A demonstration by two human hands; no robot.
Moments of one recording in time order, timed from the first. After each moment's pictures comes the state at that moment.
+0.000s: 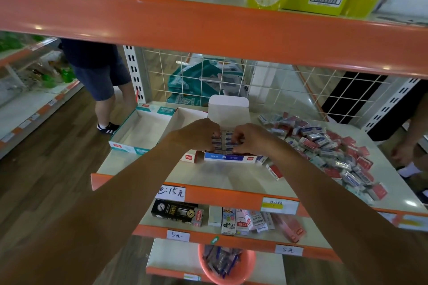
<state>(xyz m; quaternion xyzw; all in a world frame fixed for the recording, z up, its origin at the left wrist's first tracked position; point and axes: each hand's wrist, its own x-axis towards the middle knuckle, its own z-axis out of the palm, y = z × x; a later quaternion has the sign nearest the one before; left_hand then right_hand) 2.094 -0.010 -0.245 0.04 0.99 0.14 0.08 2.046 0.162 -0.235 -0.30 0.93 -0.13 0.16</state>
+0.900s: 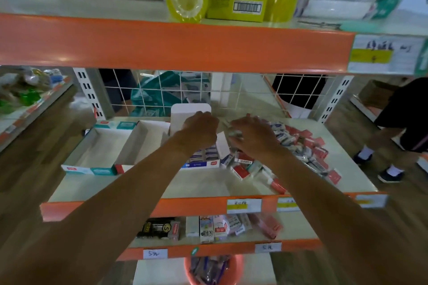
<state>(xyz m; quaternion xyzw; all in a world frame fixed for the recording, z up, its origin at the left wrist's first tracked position) 2.060 0.085 -0.215 0.04 1.00 0.04 -0.03 2.032 0.246 -0.234 -0.24 0.97 -0.08 -0.06</state>
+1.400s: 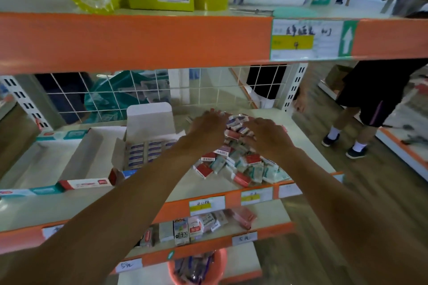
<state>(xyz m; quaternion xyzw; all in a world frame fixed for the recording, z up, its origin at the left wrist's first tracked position) 2.034 0.190 -0.222 0.14 0.99 0.05 -0.05 2.032 0.365 -0.234 -0.14 0.99 -0.04 -0.02</state>
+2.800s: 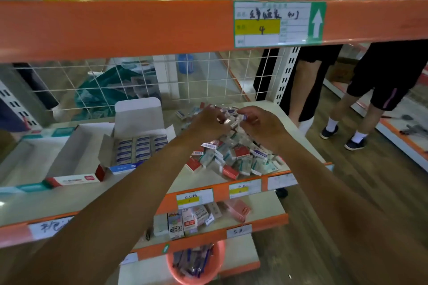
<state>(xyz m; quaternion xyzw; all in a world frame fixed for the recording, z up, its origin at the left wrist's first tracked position) 2.031 0.213 -0.227 0.09 0.94 0.34 0.01 2.035 0.385 -0.232 -0.09 0.91 -0.40 -0.03</state>
